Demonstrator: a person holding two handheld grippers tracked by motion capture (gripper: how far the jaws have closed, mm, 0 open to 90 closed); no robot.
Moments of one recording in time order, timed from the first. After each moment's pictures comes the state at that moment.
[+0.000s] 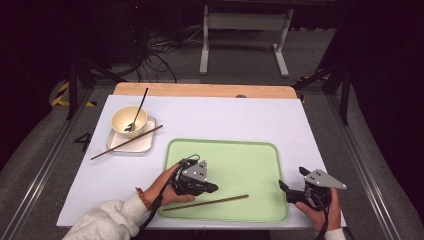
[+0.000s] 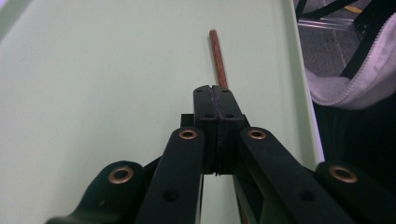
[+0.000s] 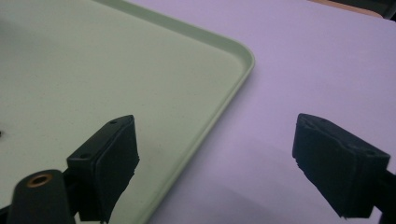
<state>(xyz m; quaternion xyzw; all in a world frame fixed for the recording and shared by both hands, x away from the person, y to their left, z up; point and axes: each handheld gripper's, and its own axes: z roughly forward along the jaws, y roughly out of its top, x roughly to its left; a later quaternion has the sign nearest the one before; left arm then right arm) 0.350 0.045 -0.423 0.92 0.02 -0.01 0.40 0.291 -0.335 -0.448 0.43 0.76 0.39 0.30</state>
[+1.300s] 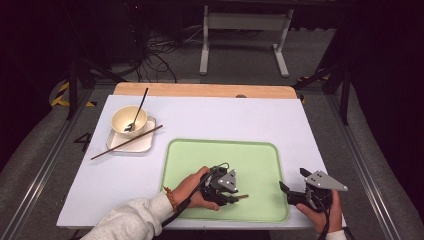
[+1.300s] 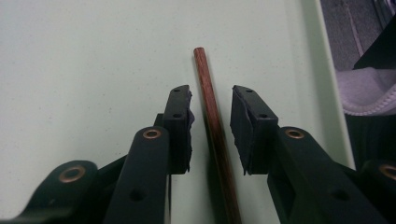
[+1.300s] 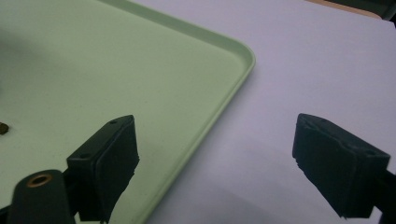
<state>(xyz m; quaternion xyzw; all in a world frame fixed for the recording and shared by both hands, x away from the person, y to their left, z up) 0.346 -0.028 -0.445 0.94 -0.01 0.00 0.33 0.286 -0.335 -0.447 0.43 0.76 0.39 0.30</state>
